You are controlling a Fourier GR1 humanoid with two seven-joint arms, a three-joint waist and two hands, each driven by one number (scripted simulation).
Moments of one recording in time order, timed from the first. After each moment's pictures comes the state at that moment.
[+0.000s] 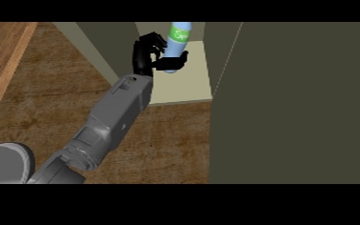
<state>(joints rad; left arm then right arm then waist) -1.08 0.03 -0.25 -0.22 0.52 0.62 -0.47 0.94 -0.16 0.15 -2.45 -0.13 0.31 -0.29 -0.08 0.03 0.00</state>
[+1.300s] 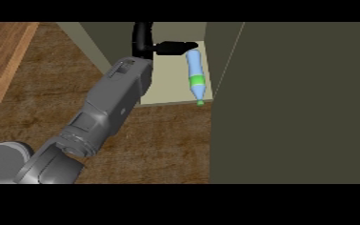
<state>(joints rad) -1.20 0.05 -0.18 -0.18 0.52 0.44 -0.66 0.95 -0.16 0.17 -2.44 -0.15 0.37 -0.29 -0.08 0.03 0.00</state>
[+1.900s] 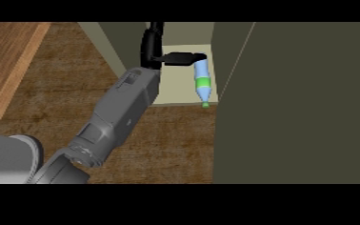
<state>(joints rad) -1.11 0.00 -0.20 -0.29 0.55 0.38 -0.69 0.96 -0.14 0.20 -2.45 -0.15 0.34 -0.25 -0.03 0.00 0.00</state>
